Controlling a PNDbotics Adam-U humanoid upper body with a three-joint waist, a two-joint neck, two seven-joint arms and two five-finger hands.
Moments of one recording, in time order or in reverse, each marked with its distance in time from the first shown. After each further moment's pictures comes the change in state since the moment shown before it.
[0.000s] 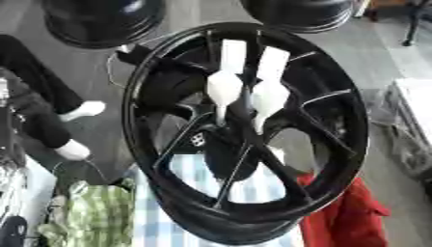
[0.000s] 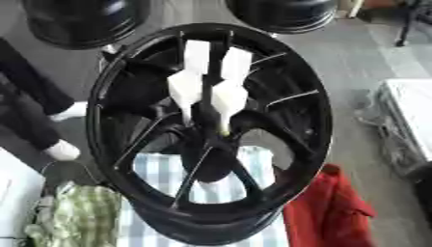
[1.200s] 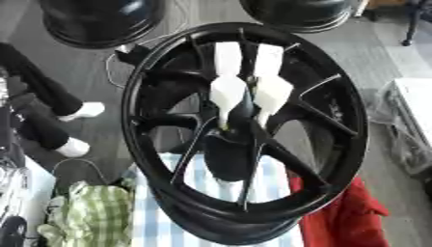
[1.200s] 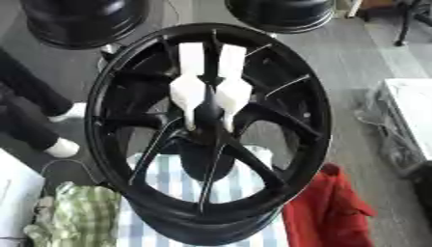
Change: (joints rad) left arm 0.000 0.000 0.000 0.000 -0.003 -0.007 0.004; right arm -0.001 -0.003 0.014 -0.013 0.001 -0.019 0.048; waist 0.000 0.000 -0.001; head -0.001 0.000
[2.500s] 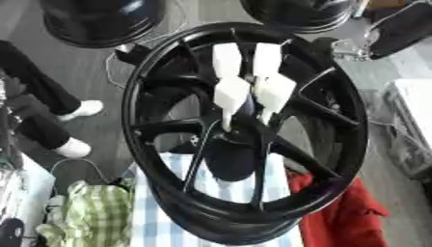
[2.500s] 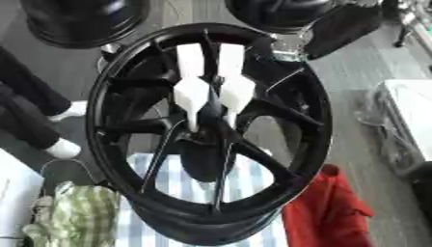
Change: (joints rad) left arm 0.001 0.000 -0.001 0.000 -0.006 0.005 -0.016; right arm -0.085 -0.013 0.153 0.035 0.305 -0.089 0.552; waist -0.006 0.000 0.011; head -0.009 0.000
